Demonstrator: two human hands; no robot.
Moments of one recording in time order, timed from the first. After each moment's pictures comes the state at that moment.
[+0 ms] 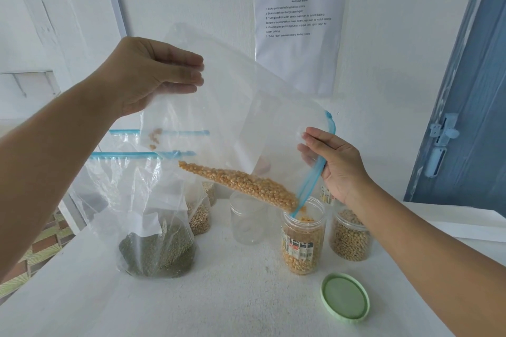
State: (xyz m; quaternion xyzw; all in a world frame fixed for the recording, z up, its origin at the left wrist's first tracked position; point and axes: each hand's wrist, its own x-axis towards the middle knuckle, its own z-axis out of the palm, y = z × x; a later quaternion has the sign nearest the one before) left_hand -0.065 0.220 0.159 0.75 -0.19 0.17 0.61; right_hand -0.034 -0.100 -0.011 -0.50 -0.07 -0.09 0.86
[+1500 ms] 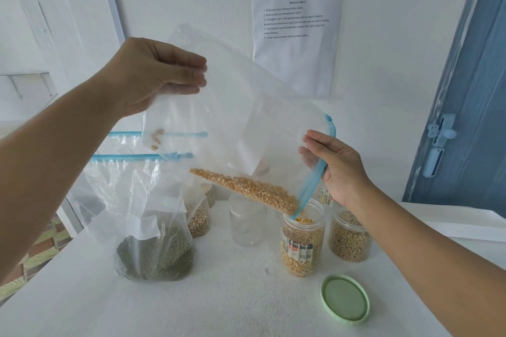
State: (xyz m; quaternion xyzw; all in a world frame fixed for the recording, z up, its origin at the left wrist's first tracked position) left_hand -0.063 0.214 0.161 0.76 -0.19 0.16 0.61; right_hand -0.035 -0.102 -0.014 -0.49 -0.05 -0.10 0.86
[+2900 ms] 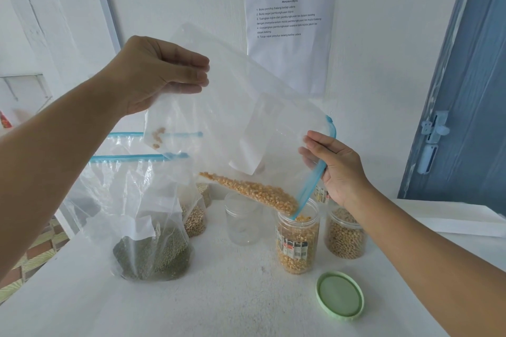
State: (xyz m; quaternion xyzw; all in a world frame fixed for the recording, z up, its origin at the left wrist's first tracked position) left_hand -0.062 0.198 0.163 0.76 -0.19 0.16 0.60; right_hand -0.038 -0.113 -0.019 -0.49 -0.05 -0.11 0.86
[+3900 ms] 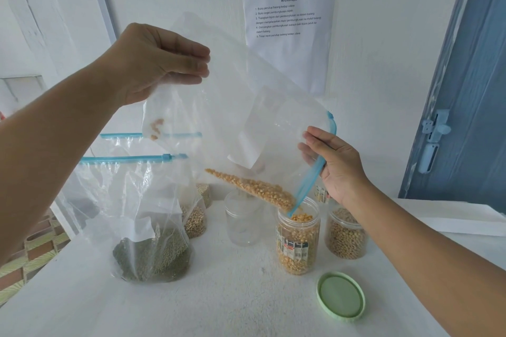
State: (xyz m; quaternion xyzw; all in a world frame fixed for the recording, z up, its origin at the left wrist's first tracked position) left_hand -0.058 0.195 0.177 0.77 -0.21 0.16 0.58; right_hand -0.034 -0.110 -0.015 -0.47 -0.06 -0.11 0.87
